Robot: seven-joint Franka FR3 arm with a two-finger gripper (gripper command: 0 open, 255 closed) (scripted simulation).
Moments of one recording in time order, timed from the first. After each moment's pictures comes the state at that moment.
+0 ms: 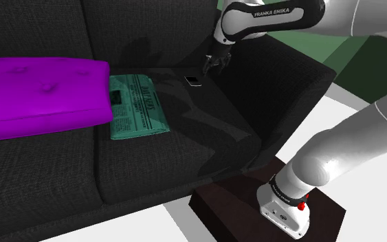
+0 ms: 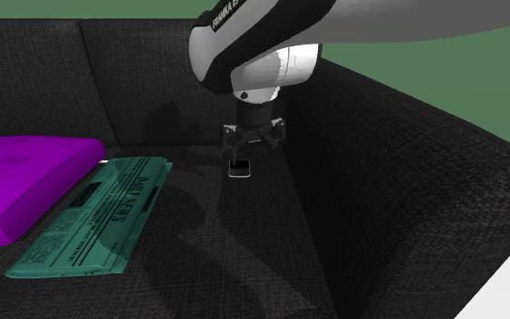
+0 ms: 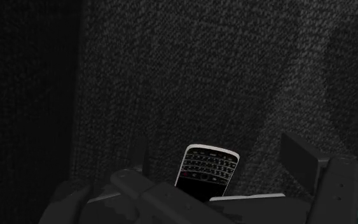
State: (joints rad) arm -0.05 -0.24 0.03 -2.17 0.00 2.07 0.07
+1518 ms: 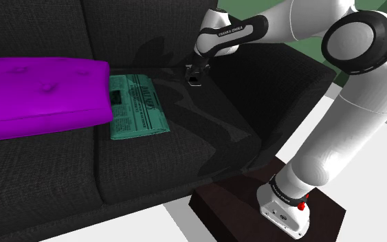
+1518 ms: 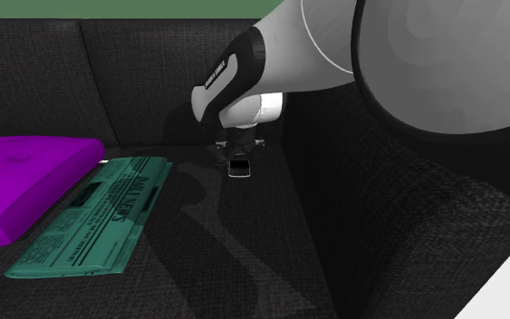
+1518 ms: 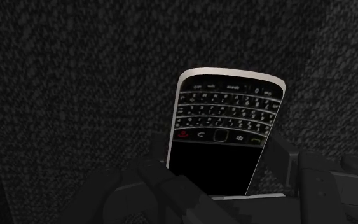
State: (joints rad) arm -0.06 0.12 0.03 -2.01 0.01 2.31 0.18
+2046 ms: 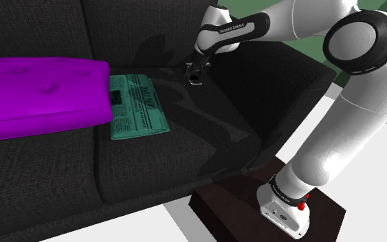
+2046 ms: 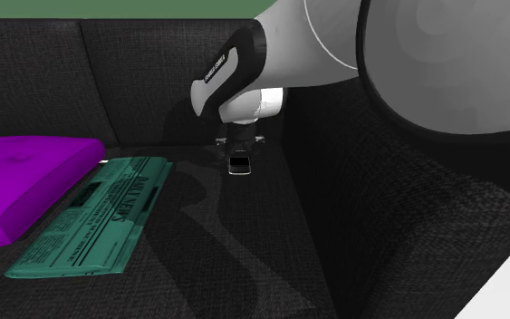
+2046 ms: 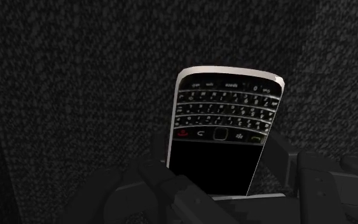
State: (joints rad) arm -0.06 0.11 0.03 -1.99 0.01 2.28 0.18
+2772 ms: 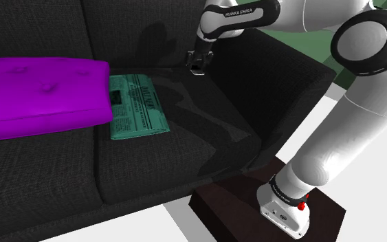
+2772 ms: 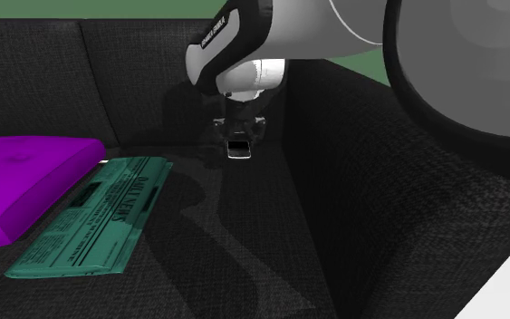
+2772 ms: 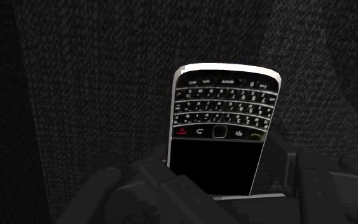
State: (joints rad) arm -0.06 0.07 0.03 -1.90 0.01 2.15 0.18
